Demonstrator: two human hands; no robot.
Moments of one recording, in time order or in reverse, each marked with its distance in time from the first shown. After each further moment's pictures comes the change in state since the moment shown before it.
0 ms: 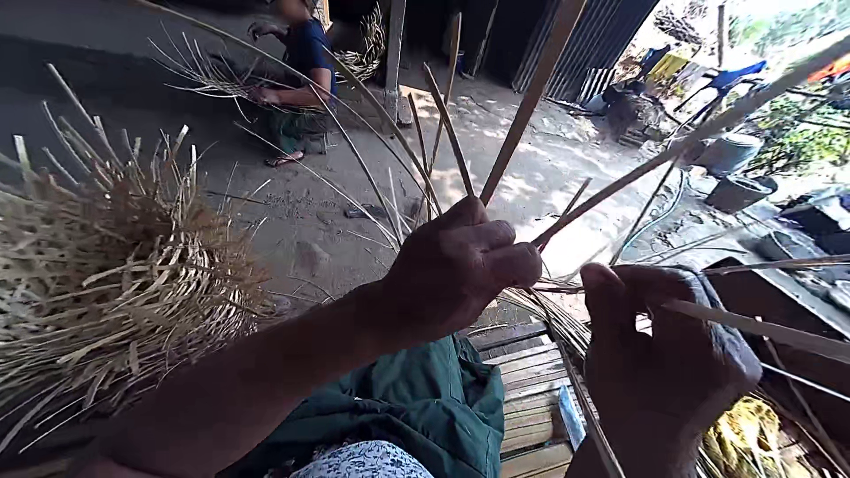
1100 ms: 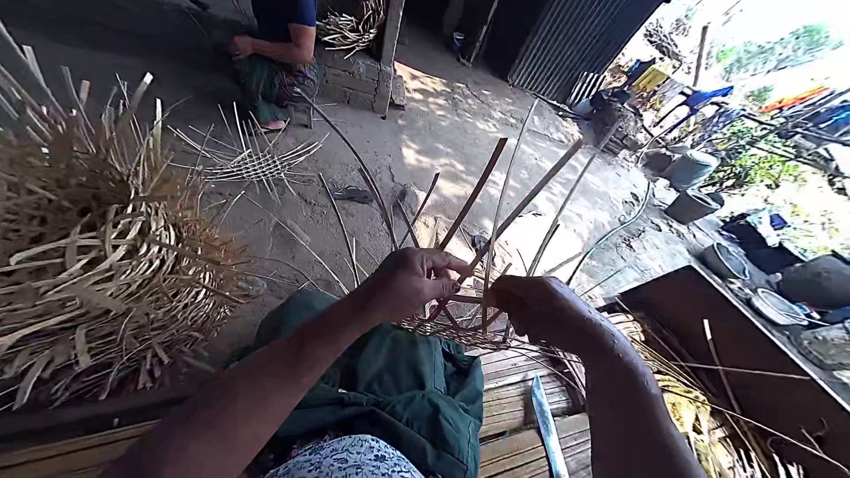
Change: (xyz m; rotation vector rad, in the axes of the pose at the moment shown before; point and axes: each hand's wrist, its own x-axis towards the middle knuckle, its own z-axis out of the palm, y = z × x) left_hand -0.067 -0.042 0.032 -0.742 -0.296 -0.908; right_hand 0.029 0.053 0.041 0.096 -1.379 0.320
